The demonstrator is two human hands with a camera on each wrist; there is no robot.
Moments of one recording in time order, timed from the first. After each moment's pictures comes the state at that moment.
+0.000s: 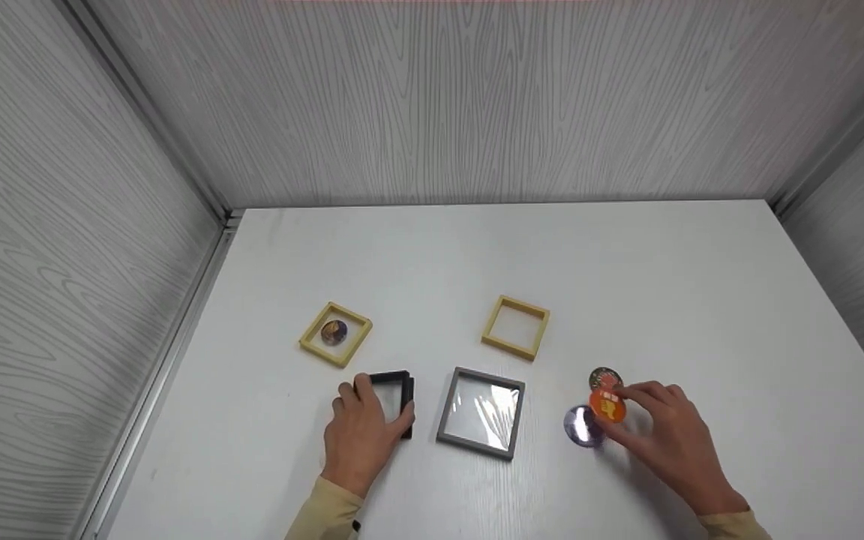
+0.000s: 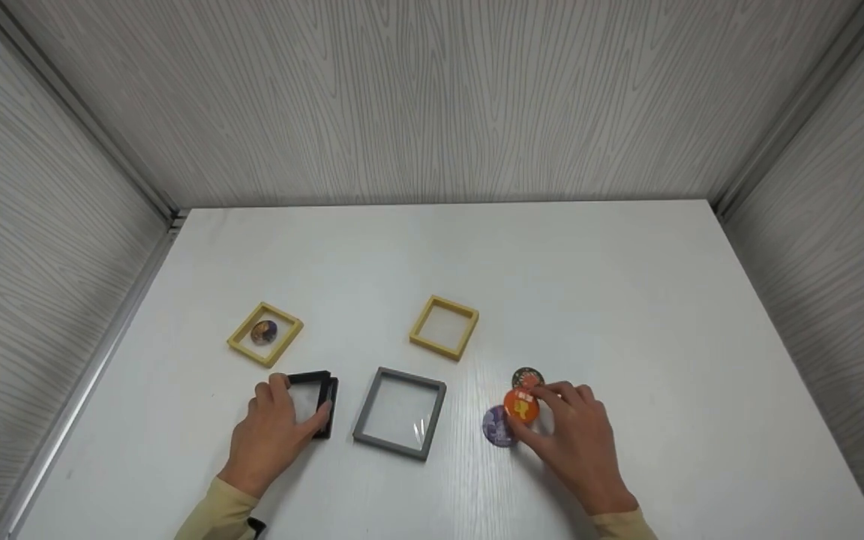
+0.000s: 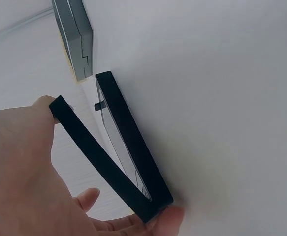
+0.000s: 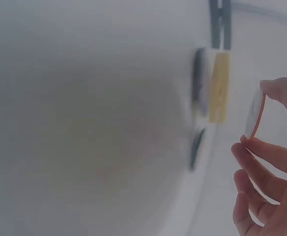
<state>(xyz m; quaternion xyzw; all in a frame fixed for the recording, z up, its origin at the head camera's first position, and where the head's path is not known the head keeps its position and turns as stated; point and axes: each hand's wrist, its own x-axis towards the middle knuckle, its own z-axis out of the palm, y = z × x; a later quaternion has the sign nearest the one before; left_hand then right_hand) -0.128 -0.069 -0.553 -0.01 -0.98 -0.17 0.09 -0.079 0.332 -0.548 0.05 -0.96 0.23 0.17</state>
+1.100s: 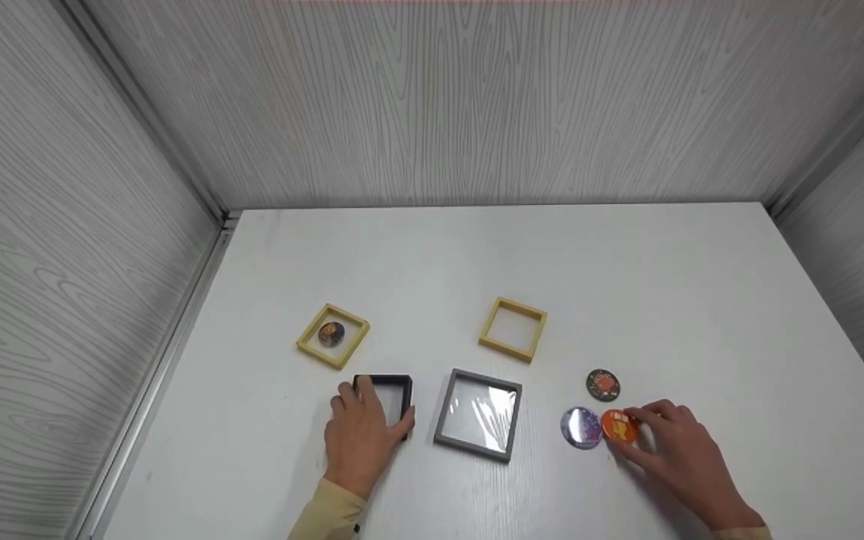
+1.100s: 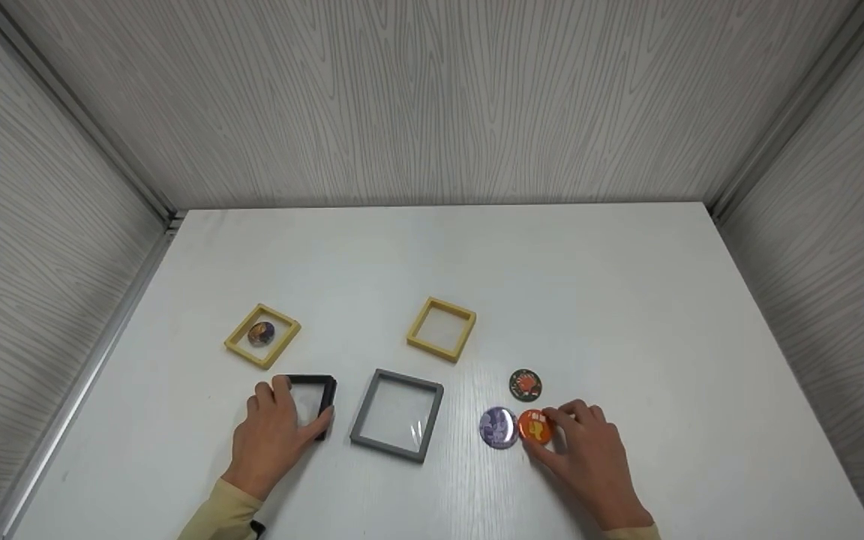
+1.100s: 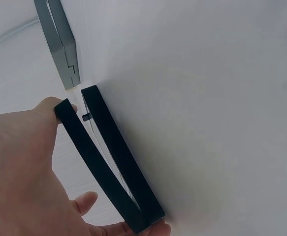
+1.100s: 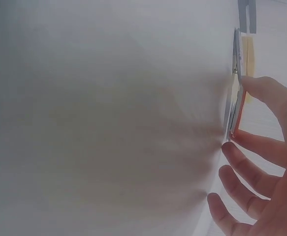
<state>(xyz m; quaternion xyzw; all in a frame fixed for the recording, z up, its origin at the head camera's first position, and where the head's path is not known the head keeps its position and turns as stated) -0.131 -0.064 -0.565 -0.03 -0.98 -0.12 0.14 -0.066 0.355 -0.560 0.00 -0.98 0.19 0.04</state>
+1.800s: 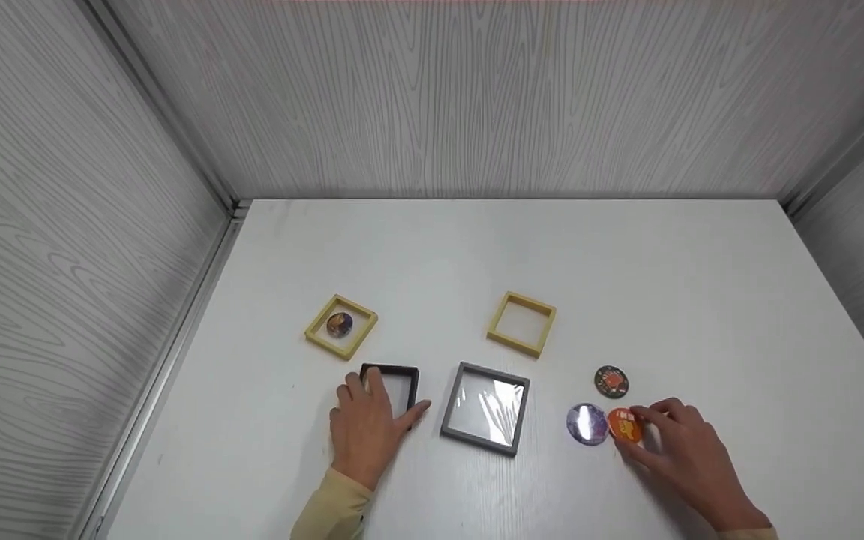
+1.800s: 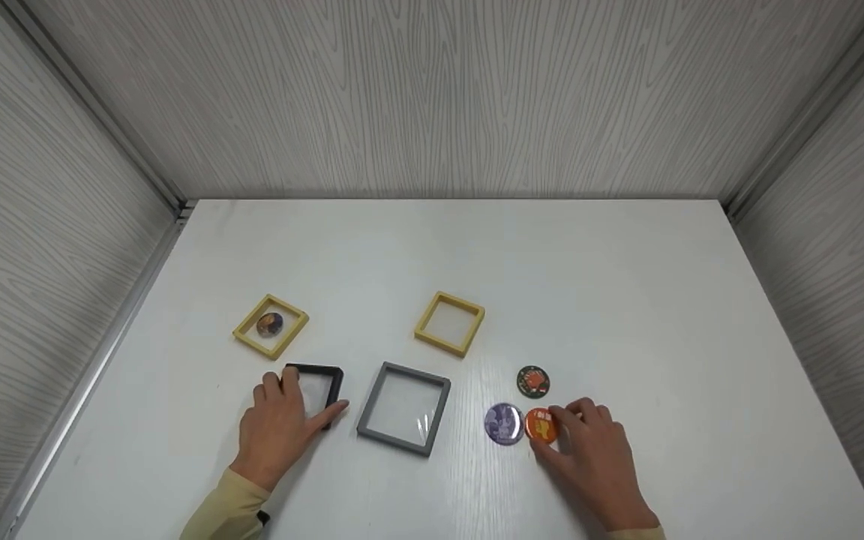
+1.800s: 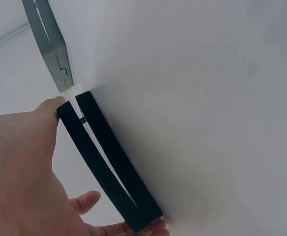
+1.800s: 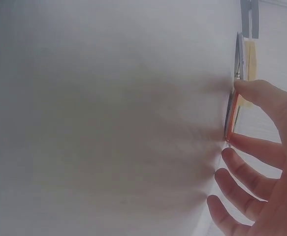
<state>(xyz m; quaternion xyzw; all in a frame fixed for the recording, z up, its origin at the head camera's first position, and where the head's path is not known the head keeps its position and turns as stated) -0.129 -0.066 -0.566 -0.04 -0.98 -0.06 0.20 -0.066 0.352 -0.562 0.00 -0.98 0.19 0.04</state>
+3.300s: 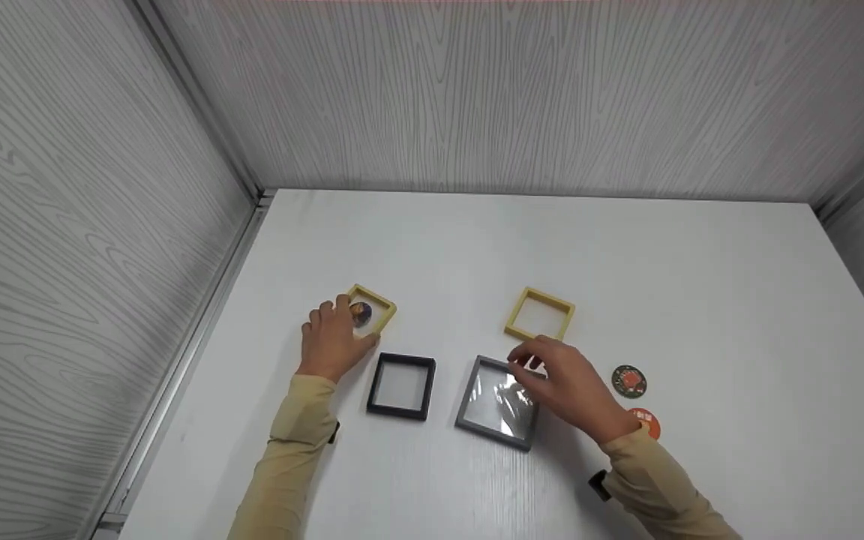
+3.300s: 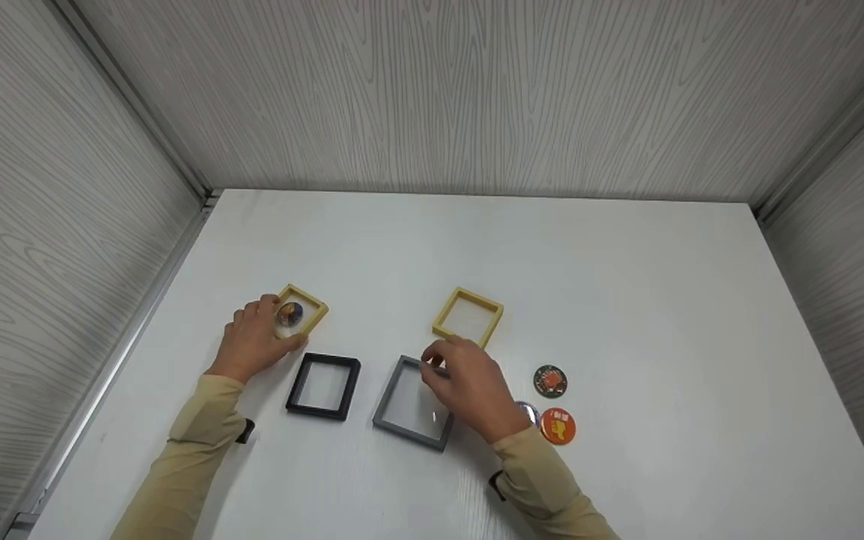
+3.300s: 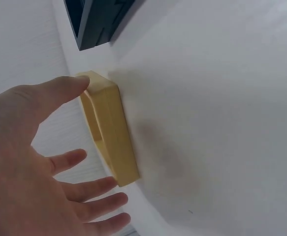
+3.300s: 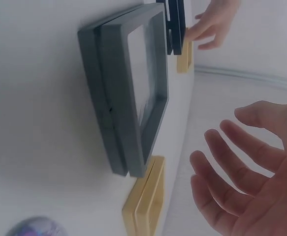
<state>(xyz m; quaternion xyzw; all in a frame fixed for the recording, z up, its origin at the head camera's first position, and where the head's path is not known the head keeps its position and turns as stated) -0.233 -0.137 -0.534 -0.01 -0.98 -0.19 0.01 -0.148 0.214 -0.501 0.19 -0.91 0.36 0.02</state>
